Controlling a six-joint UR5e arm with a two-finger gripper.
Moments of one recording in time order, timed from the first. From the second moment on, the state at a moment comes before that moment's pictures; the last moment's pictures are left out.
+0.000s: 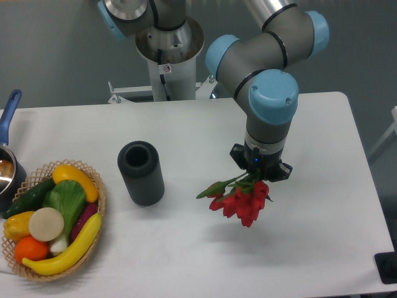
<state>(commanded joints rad) 2.55 -1.95 -1.48 -1.23 1.59 1.05</state>
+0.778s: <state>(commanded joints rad) 2.55 -2.00 -1.49 -1.19 1.53 1.05</state>
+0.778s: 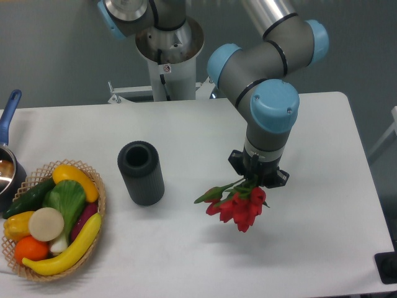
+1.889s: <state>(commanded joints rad) 2.51 -2.12 -1.54 -1.02 1.49 0.99</state>
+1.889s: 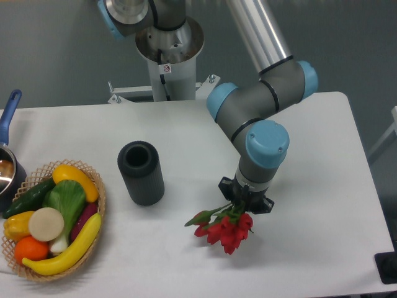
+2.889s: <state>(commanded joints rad) 2.50 -2.11 -1.56 -0.99 1.49 0.99</state>
